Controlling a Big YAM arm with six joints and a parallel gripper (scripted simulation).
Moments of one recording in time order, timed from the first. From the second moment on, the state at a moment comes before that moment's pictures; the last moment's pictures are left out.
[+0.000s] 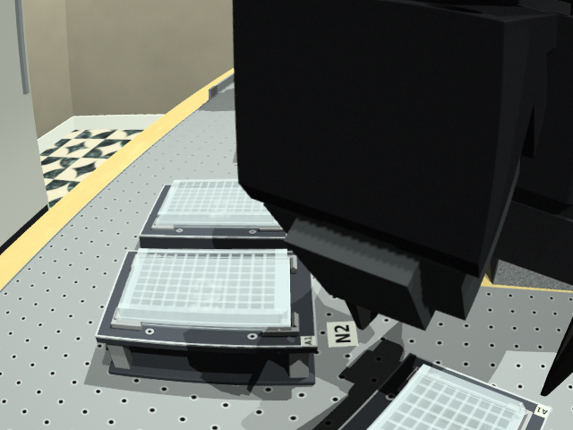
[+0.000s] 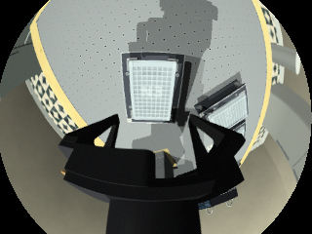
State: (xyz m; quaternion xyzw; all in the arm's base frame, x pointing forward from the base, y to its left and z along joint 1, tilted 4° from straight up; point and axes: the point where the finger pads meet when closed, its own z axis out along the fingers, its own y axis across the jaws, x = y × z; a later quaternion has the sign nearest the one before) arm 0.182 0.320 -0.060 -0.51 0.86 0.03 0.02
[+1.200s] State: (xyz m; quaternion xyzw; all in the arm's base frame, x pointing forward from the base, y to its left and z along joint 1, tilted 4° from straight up) arm 0.179 0.327 -0.097 -0.50 0.87 0.03 0.02
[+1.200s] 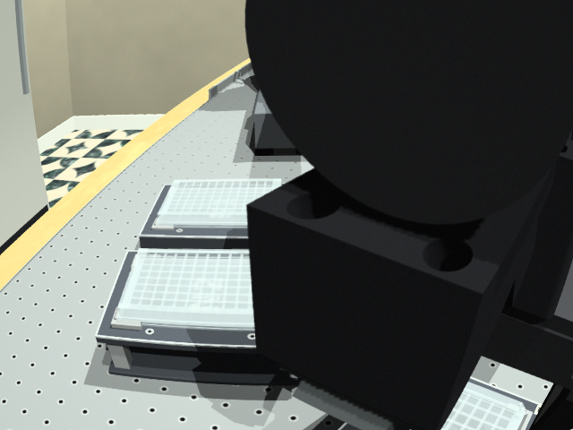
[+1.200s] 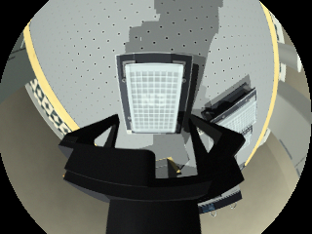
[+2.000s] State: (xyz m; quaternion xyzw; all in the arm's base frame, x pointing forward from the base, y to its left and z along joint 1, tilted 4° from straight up) arm 0.179 0.326 -0.121 -0.50 0.87 0.03 0.02
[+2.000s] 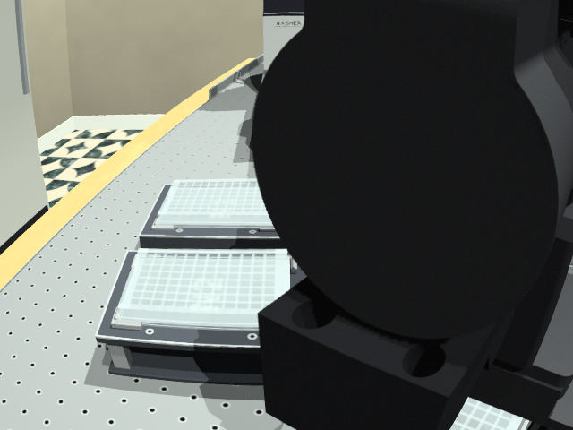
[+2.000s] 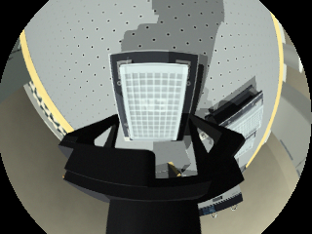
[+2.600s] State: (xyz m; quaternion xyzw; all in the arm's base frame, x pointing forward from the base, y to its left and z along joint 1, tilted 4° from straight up) arm 0.180 0.328 -0.124 -0.50 0.87 0.03 0.02
